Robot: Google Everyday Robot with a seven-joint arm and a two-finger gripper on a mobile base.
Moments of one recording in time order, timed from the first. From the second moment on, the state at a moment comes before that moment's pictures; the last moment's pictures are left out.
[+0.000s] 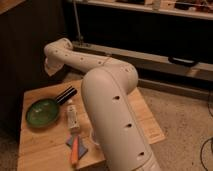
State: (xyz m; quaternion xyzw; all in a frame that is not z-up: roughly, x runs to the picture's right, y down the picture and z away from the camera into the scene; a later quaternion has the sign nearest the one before) arm -0.334 -0.104 0.866 -0.25 -0.15 0.41 0.86
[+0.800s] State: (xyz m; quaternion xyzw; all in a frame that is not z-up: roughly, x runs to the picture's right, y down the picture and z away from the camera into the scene) arm -0.343 -0.042 0.910 -0.28 -0.10 0.39 0.87
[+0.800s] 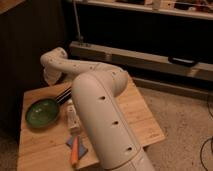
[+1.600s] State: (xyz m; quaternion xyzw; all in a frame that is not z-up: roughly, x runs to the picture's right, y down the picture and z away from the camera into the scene) arm -0.340 -0.009 0.944 -0.29 -0.07 0.40 0.87
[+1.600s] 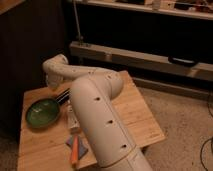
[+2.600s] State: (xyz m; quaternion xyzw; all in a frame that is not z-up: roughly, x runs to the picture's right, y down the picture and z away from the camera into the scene) arm -0.301 0.009 0.976 -0.31 -0.01 0.43 0.85
